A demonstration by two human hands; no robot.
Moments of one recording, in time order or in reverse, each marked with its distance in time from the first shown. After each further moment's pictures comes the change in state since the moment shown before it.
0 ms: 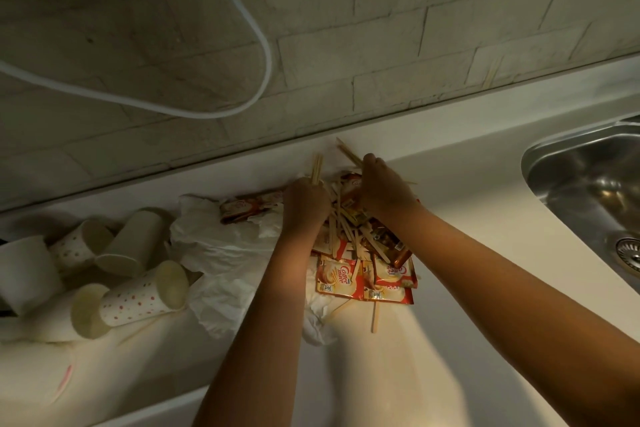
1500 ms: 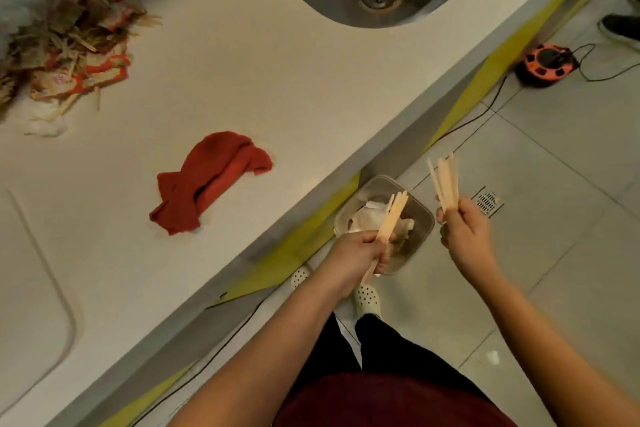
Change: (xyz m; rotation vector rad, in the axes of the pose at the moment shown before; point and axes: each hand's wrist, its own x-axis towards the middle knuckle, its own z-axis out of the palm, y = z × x) left_hand -0.496 -0.053 0.234 -0.212 -1.067 -0.431; right_hand -0.578 0.290 -0.037 0.789 0.391 0.857
